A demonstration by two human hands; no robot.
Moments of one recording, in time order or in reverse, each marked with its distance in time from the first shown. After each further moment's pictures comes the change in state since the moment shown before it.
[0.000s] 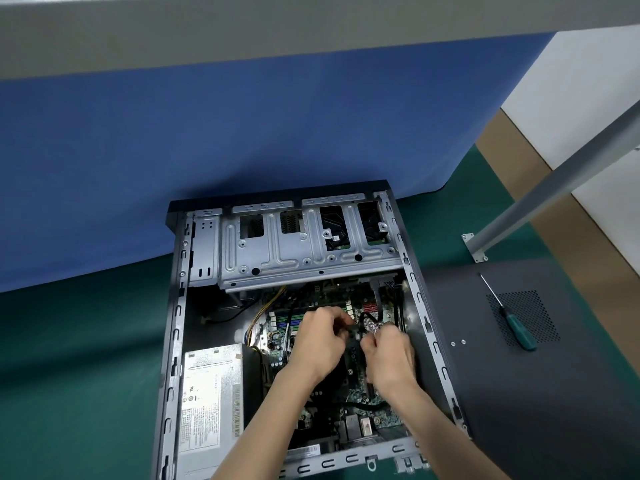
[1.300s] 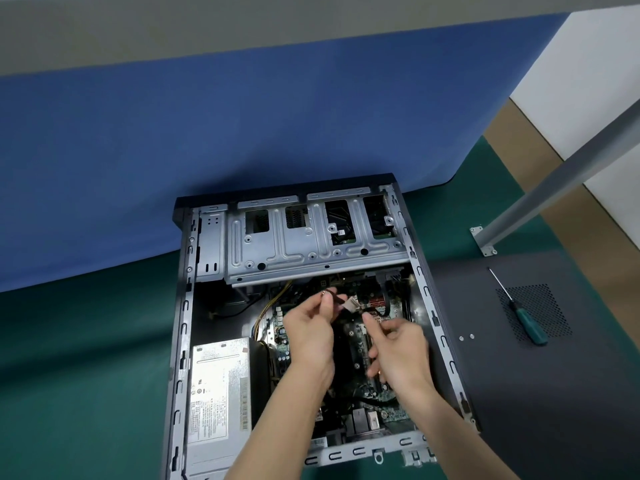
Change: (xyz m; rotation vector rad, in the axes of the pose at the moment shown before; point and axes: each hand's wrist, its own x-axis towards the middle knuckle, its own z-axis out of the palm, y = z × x) left_hand -0.015 0.024 -0.008 -1.086 0.350 -0.462; right_hand -0.009 0.003 -0.005 0.534 -0.055 0.062
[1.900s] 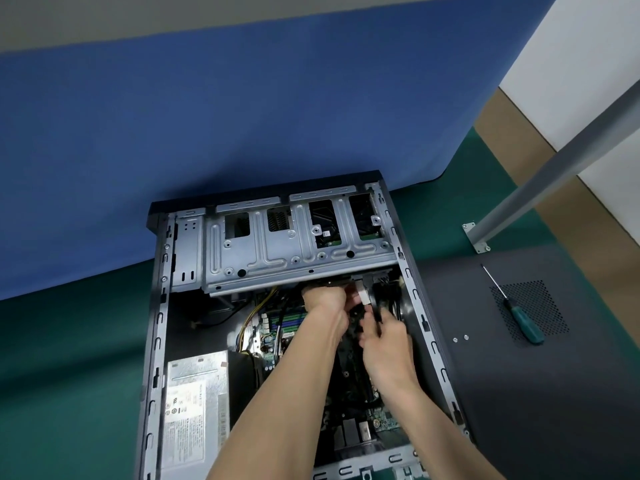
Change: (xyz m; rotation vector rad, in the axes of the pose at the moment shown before) left_hand 0.062 -0.005 0.070 -0.122 0.141 -0.281; right_hand 0.020 0.003 0.008 -0.131 0.082 -0.106
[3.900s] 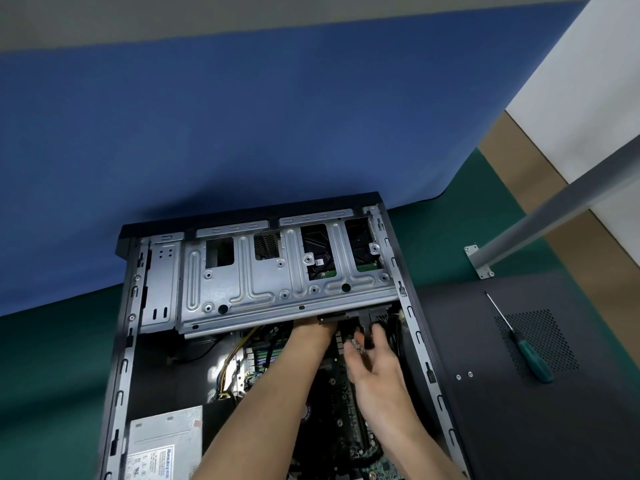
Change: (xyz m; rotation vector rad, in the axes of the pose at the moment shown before) left_hand 0.049 0.010 -0.024 1.986 -0.490 0.843; right_hand 0.009 -0.016 -0.002 0.138 -0.239 0.065
